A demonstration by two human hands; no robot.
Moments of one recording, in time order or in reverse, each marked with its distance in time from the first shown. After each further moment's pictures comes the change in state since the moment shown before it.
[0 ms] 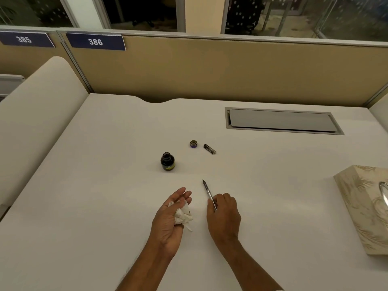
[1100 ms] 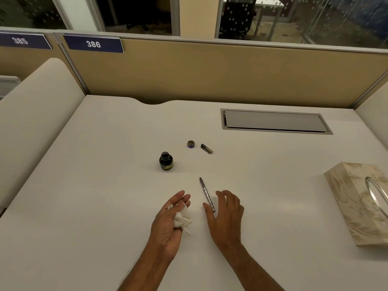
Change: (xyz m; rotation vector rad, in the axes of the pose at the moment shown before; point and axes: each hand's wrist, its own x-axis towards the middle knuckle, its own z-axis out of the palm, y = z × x) left_hand -0.009 -0.007 -0.013 -0.001 -0.021 -0.025; right_hand -0.016 0.023 -0.001 -0.049 0.029 -0.125
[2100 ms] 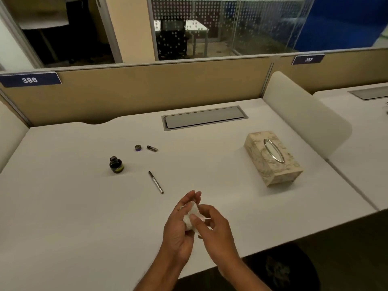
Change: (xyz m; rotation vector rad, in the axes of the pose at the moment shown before) left_hand -0.141 -0.114 0.082 0.055 -0.359 -0.107; right_hand -0.146 0.018 -0.198 0.865 -0.157 0.473
